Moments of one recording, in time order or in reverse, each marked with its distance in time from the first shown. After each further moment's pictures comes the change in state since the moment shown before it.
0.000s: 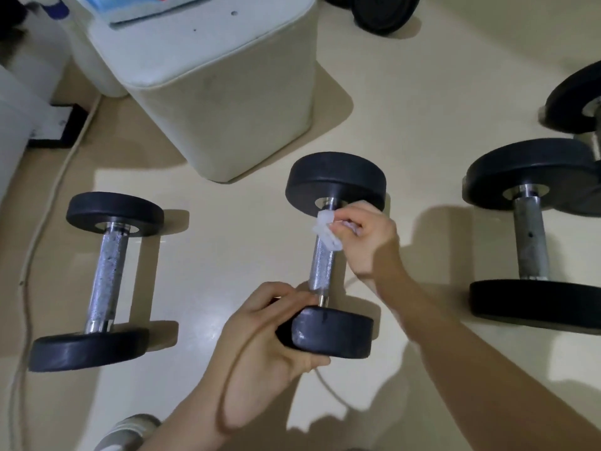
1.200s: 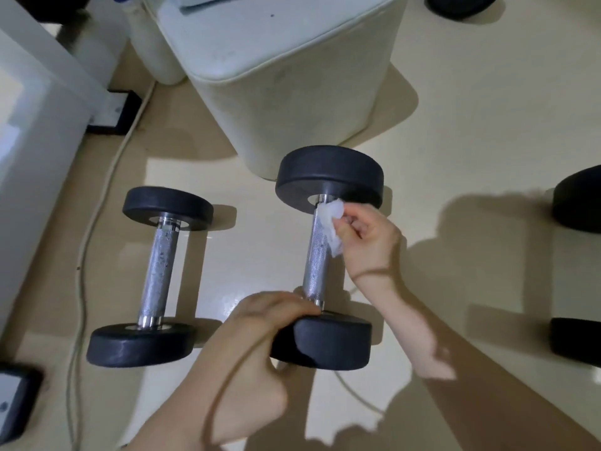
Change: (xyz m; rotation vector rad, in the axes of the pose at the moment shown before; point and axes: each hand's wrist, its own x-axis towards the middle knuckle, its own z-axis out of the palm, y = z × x) left_hand 0.008 -0.005 -0.074 0.069 -0.203 -0.246; right_hand 0.015 -0.021 0.082 0.199 0.084 0.089
